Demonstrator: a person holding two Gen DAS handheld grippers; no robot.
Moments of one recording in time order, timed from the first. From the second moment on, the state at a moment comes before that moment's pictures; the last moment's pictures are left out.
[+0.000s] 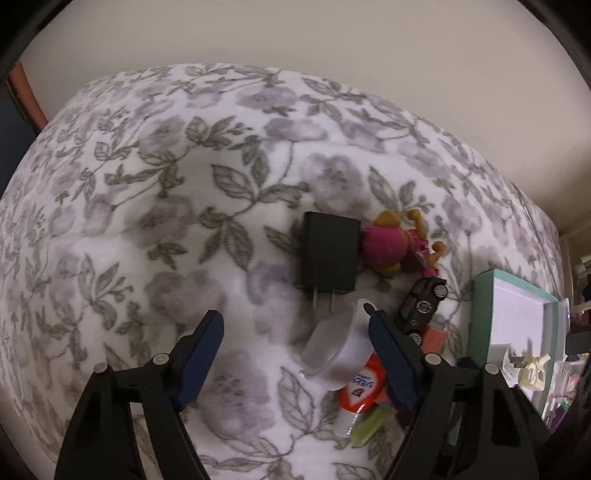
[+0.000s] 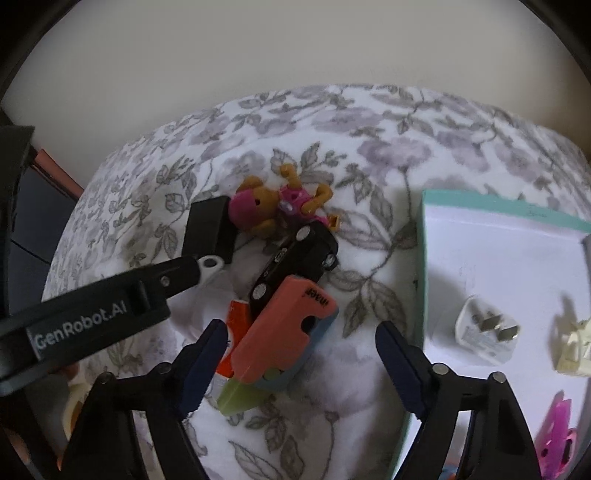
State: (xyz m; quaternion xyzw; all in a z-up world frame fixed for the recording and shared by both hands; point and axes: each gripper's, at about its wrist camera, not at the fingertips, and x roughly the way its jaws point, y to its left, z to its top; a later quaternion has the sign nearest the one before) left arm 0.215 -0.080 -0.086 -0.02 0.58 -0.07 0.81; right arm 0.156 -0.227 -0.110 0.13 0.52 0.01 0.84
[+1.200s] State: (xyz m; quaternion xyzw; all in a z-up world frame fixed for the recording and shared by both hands) left arm 0.210 -0.093 -0.091 0.01 0.59 -0.08 0.80; right arm 0.153 -0.228 -0.117 0.14 0.53 0.02 0.84
